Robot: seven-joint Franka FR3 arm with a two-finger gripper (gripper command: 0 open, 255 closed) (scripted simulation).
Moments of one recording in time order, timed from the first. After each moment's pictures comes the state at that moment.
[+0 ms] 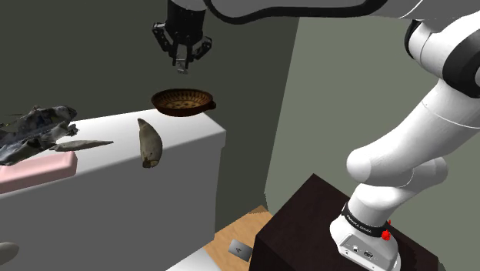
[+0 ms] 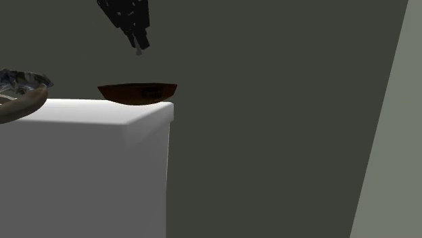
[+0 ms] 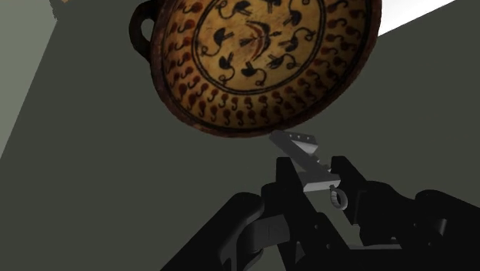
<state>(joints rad) -0.78 -0.22 1.35 -1.59 -0.26 1.92 1.31</state>
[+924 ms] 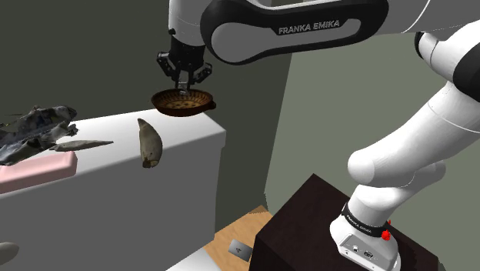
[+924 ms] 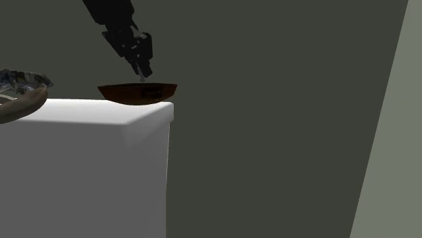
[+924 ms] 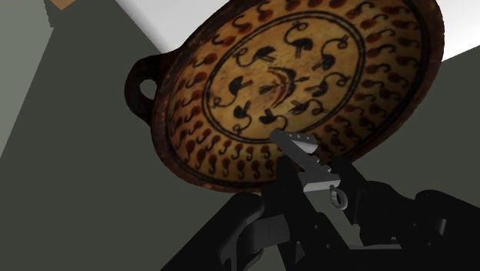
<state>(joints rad) -0.70 -0.27 1.26 -1.78 -0.23 2.08 1.34</state>
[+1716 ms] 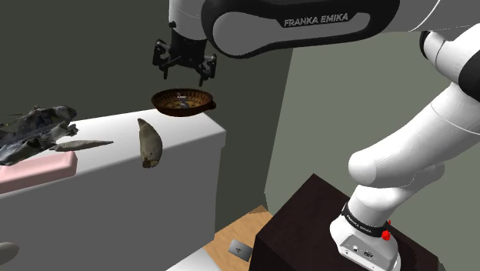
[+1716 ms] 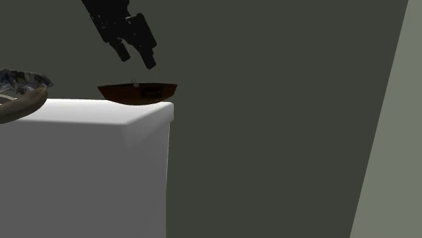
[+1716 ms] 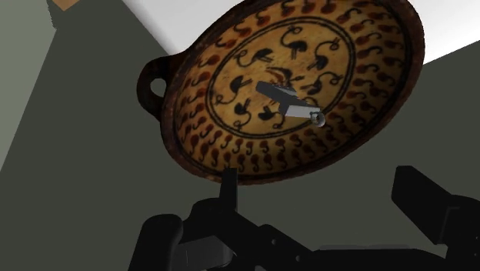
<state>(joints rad) -0.66 -0.29 1.22 -1.77 -0.21 2.05 1.32</state>
